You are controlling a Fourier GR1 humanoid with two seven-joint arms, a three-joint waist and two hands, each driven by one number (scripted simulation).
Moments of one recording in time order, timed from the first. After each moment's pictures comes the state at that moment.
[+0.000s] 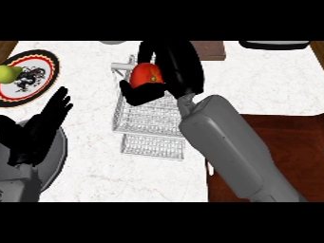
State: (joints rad) left arm -0.11 0.21 0.07 -1.56 0.10 -0.07 0.24; right arm -0.91 0.00 0.35 -1.23 0.72 -0.22 0.44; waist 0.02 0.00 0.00
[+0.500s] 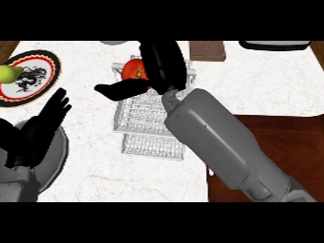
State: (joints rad) left arm -0.10 0.21 0.08 -1.57 0.10 -0.09 0.24; right arm -1.02 0.00 0.44 -1.06 0.58 -0.41 0.41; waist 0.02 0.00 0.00
